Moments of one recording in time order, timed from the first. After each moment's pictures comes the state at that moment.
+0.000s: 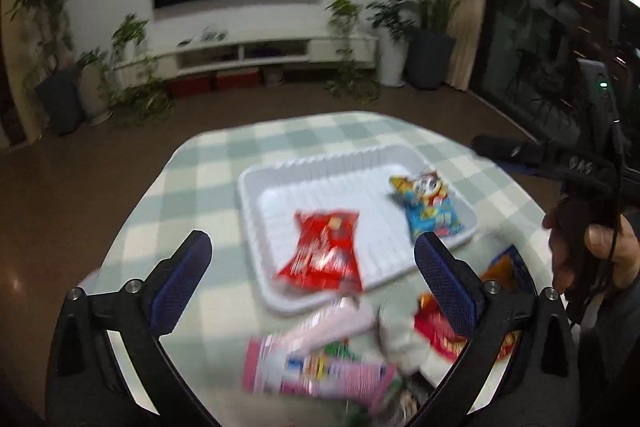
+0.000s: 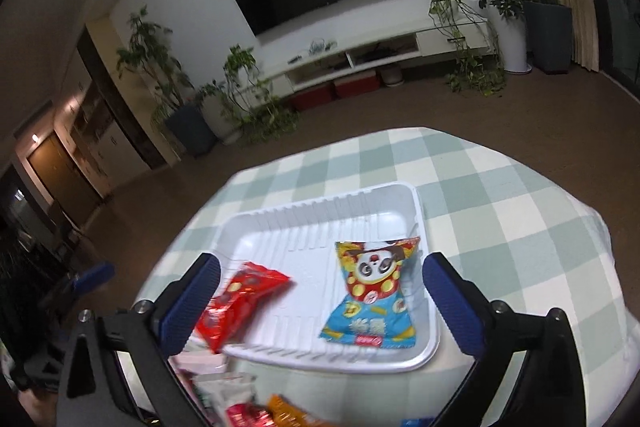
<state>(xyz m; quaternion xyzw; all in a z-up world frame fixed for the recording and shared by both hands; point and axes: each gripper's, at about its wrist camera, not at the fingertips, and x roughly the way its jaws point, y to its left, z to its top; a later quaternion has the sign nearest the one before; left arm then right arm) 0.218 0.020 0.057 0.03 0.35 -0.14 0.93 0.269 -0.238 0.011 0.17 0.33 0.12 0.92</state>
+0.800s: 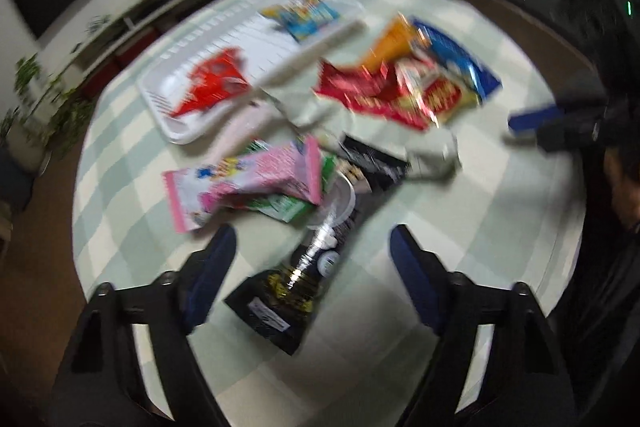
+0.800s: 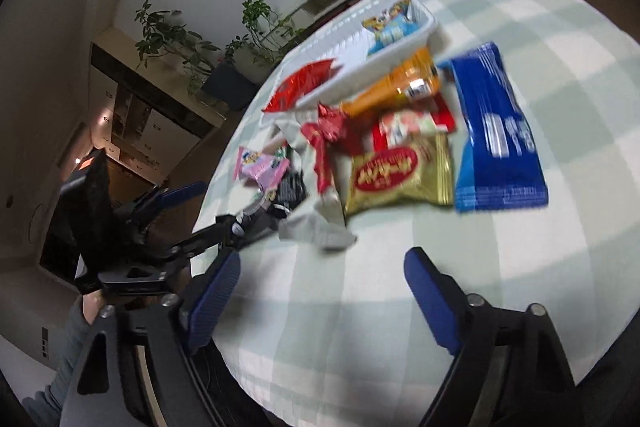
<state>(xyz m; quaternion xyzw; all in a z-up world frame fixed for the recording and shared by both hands) 0.113 -0.008 -0.026 0.27 0.46 -0.30 0.79 0.066 -0.207 -0.069 0.29 0.44 0.19 0.83</state>
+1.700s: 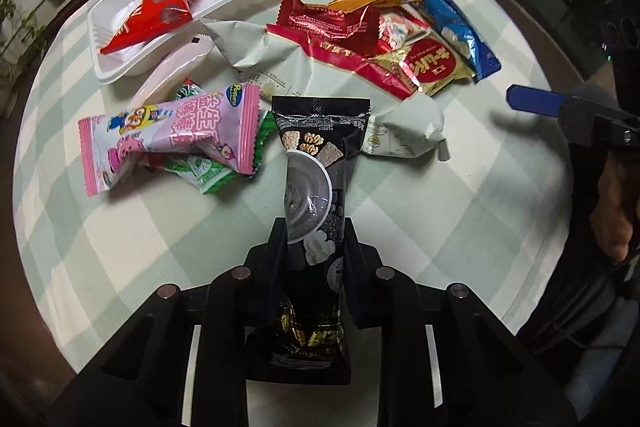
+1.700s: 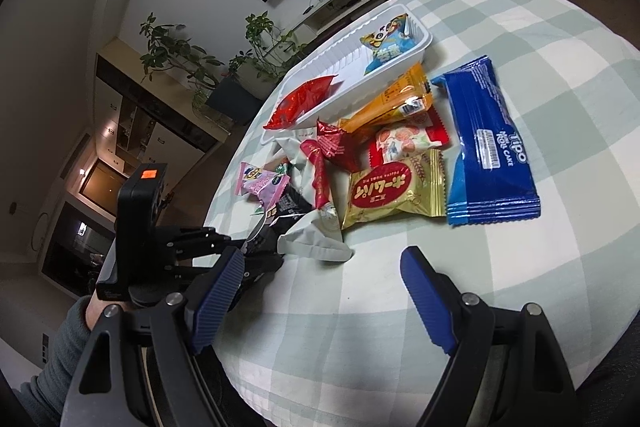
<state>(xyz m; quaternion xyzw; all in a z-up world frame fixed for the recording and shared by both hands) 0.128 -0.033 -0.063 0.18 0.56 -0.30 0.75 0.060 -0.216 -0.064 0.30 0.40 0.19 0.84</state>
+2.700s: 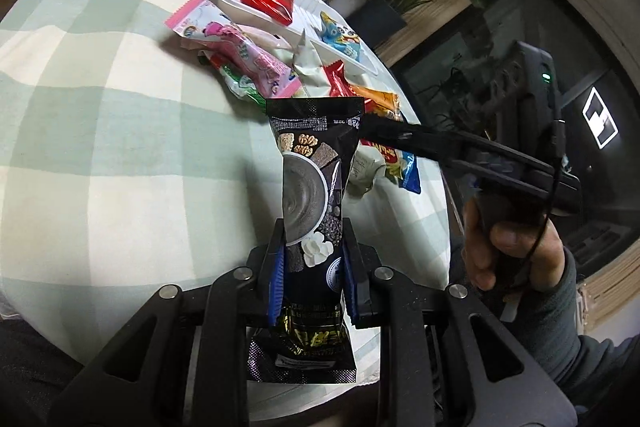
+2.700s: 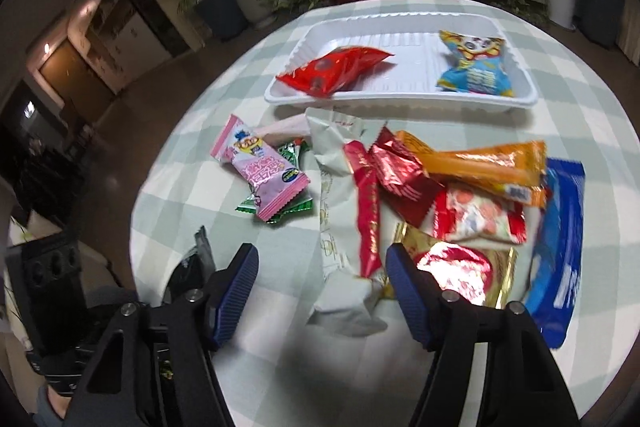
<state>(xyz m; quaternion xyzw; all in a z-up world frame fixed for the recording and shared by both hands) 0.055 0.065 -0.069 -0.22 0.47 -0.29 0.80 0.145 -0.115 -0.045 0.06 0.50 0.18 0.84</state>
